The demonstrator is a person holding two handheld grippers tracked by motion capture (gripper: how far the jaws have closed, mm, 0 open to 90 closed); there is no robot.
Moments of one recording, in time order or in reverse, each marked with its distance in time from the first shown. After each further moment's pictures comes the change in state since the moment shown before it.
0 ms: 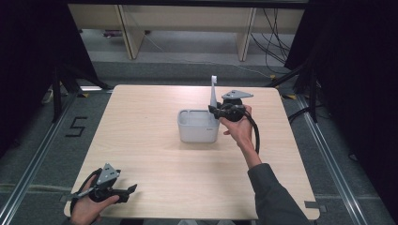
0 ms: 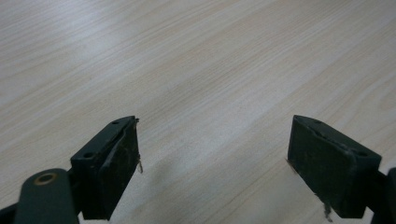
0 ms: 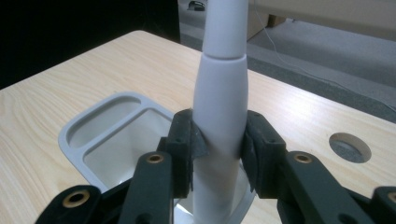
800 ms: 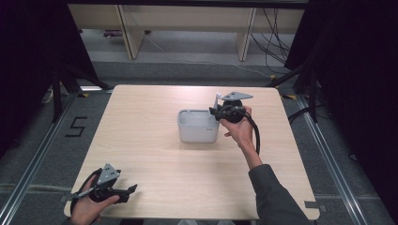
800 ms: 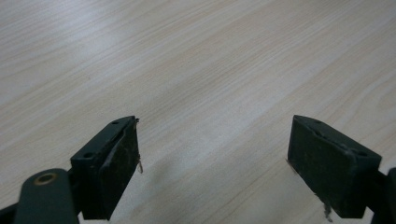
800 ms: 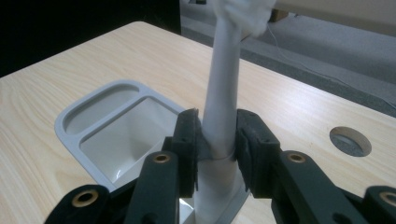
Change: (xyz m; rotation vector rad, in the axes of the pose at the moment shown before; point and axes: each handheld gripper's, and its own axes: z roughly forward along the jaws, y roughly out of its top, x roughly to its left) left arm 0.000 0.000 0.000 0.011 0.005 0.005; right arm -0.002 -0.004 0.000 0.022 0.003 -0.030
